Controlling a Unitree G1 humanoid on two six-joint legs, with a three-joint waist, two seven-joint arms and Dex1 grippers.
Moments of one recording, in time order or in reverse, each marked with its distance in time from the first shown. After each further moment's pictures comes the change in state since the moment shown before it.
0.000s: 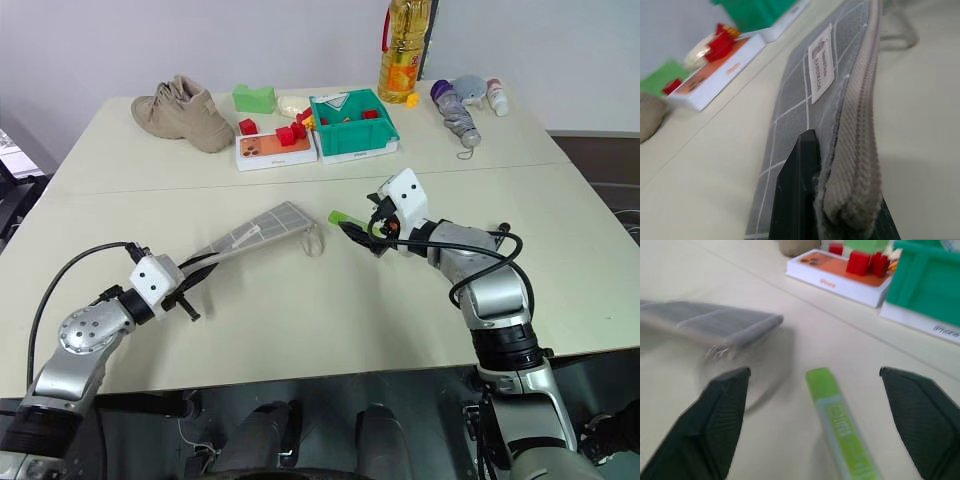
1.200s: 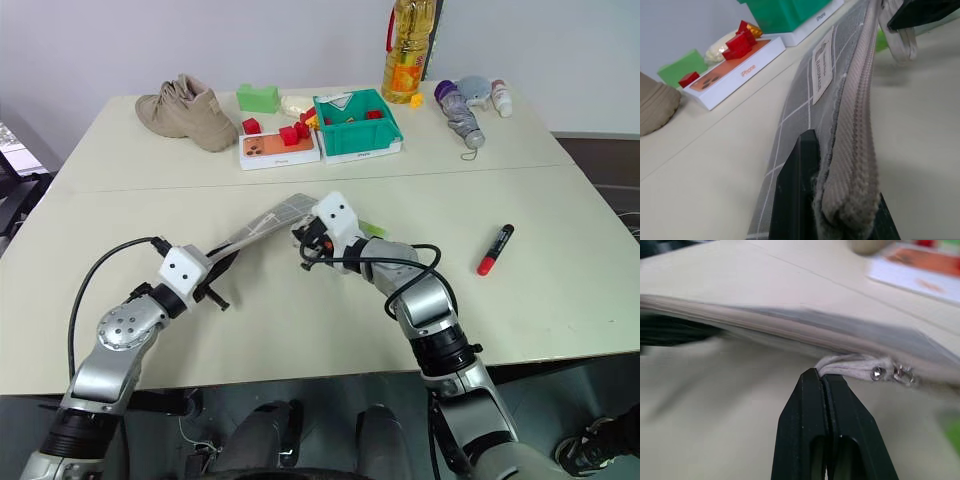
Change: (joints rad) left arm -0.046 -0.178 -0.041 -0.107 0.133 0.158 0.114; right arm -0.034 0.237 0.232 -0.022 -0.081 0.026 -0.085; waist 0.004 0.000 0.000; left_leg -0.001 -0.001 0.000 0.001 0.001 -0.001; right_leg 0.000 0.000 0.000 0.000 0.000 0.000
